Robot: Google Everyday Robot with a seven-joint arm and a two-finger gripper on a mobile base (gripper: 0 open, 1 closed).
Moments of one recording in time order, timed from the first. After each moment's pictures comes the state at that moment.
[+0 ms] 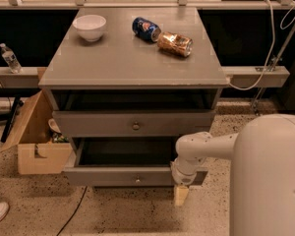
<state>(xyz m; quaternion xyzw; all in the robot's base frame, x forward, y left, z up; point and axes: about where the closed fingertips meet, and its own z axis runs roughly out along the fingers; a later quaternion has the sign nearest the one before) 0.505 -0.115 0.395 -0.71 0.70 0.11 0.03</state>
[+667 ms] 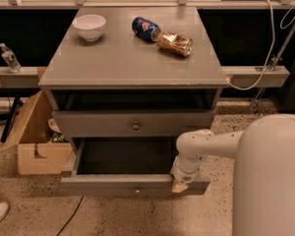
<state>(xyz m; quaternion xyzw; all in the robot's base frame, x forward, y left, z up) 0.505 -0.115 0.409 -0.71 0.70 0.11 0.03</state>
